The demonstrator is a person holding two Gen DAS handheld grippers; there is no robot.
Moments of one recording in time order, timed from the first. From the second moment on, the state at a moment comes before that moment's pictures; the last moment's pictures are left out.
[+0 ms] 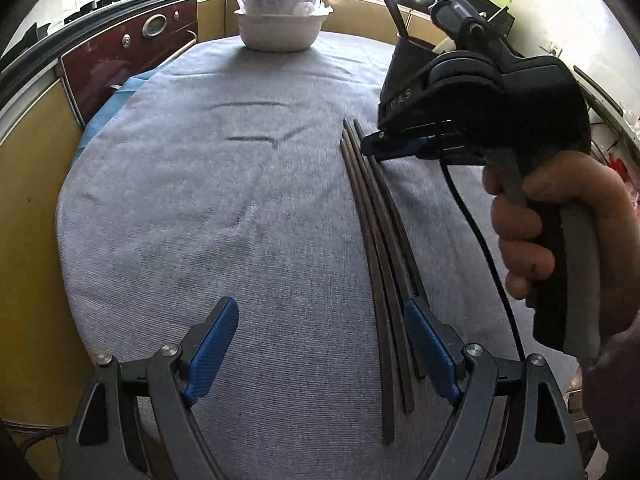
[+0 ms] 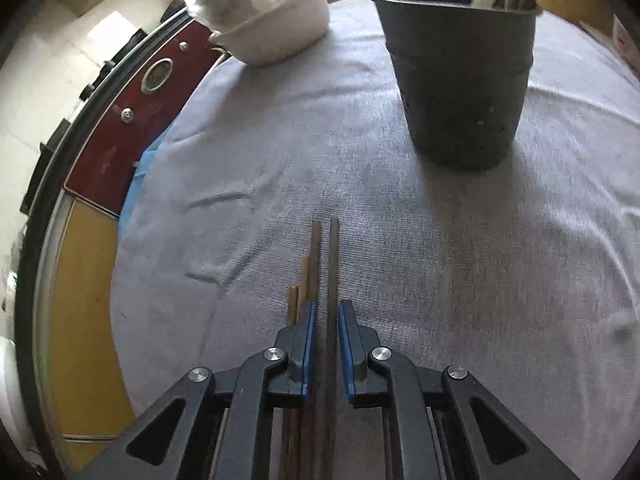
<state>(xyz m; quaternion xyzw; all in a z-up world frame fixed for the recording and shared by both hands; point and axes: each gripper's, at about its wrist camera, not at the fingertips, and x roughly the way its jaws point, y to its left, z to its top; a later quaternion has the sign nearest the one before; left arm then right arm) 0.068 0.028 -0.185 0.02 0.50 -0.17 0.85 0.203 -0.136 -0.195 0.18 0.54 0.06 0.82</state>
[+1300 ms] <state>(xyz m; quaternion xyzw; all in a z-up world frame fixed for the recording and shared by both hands) 0.064 0.013 -0.187 0.07 0.47 -0.18 0.86 0.184 -0.155 -0.186 0.13 0.53 0.03 0.83</state>
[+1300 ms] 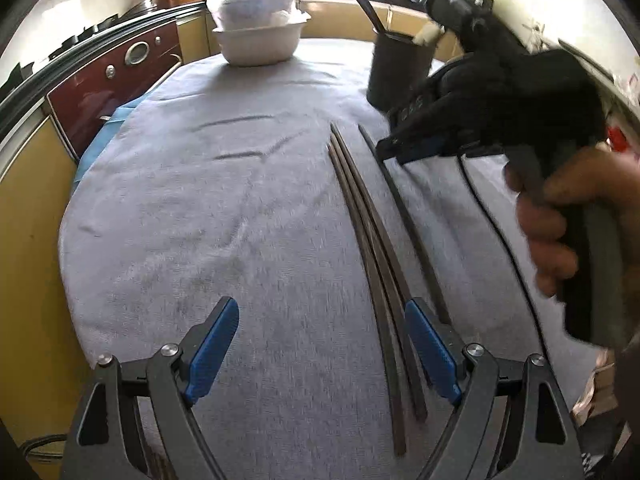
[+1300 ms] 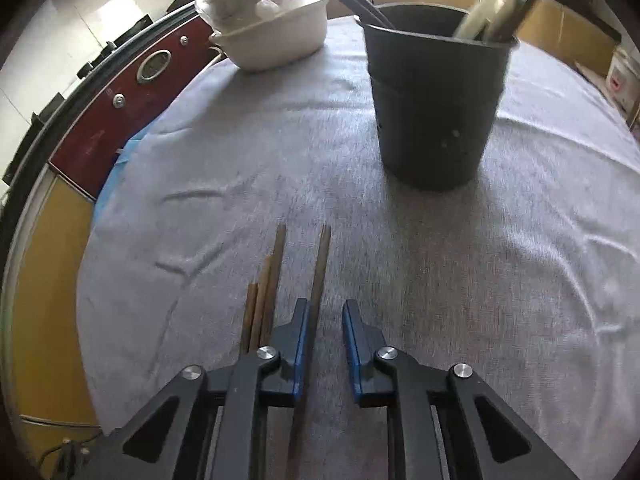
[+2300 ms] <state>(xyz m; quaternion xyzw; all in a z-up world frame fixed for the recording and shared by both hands) 0.161 0.013 -0.205 0.07 0.49 -0.13 0.86 0.153 -0.173 -0.182 0.21 0.53 0.07 0.82</state>
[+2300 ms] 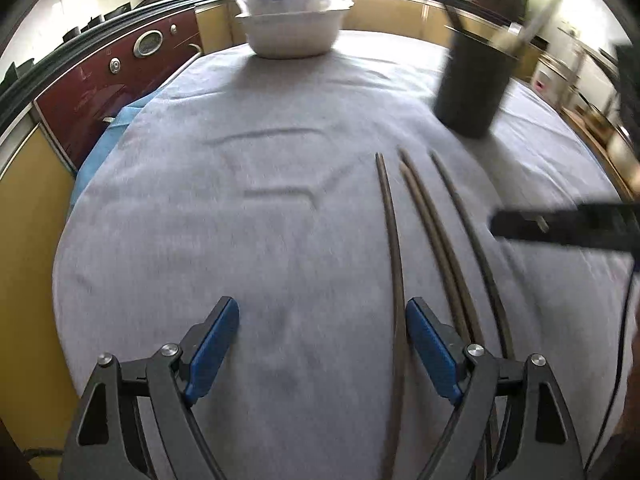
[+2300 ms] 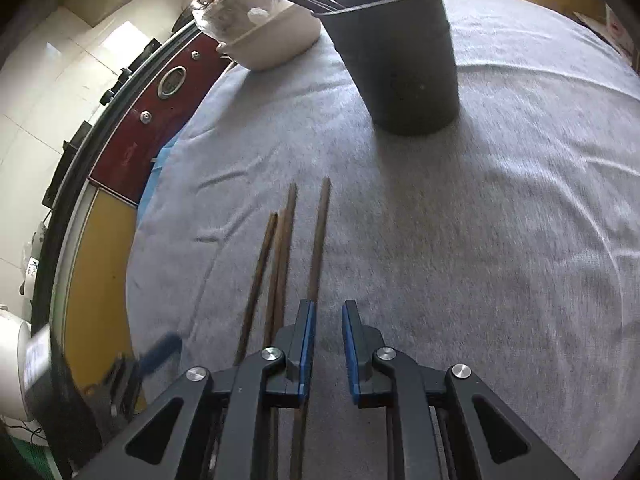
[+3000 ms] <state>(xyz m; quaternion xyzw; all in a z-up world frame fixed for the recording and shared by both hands) 0.270 -0.027 -0.196 0.09 0.51 -0.17 0.84 0.237 -0.145 -0.185 0.12 0.58 0.00 0.81</state>
